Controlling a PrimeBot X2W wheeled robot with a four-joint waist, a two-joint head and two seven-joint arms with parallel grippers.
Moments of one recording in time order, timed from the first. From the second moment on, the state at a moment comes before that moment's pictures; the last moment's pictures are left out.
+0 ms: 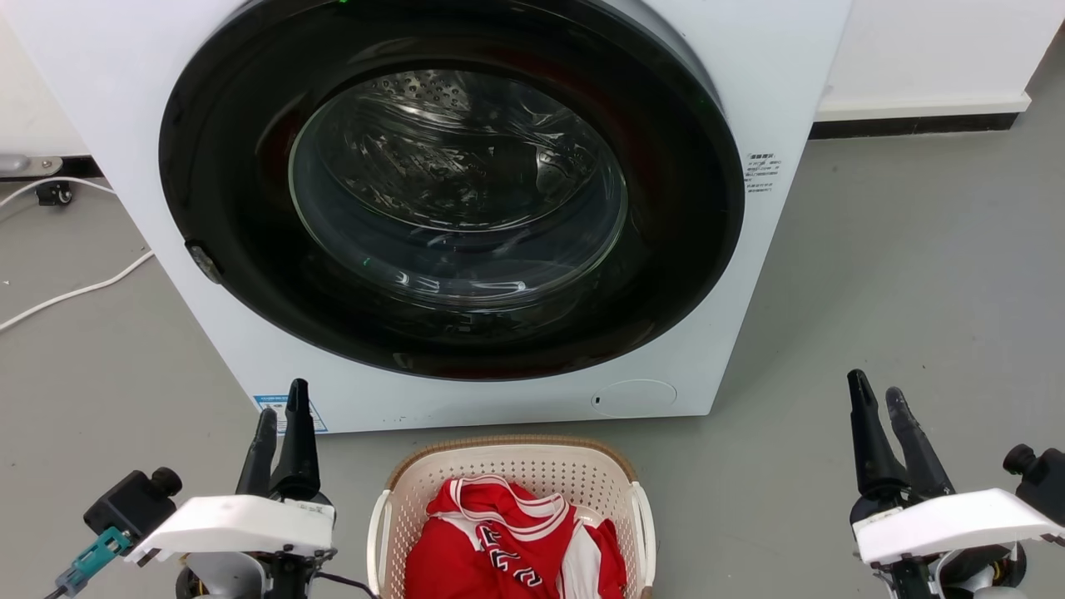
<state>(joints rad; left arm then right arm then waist) -0.05 0.05 0.05 0.11 -0.90 -0.05 -0.08 -0.01 -0.05 -0.02 0.09 0.73 0.13 -0.08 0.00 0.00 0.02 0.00</state>
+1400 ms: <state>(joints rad) -0.02 0.05 0.01 0.05 -0.40 -0.06 -0.19 0.02 -0.05 0.03 0.00 0.22 0.13 -0.19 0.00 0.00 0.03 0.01</state>
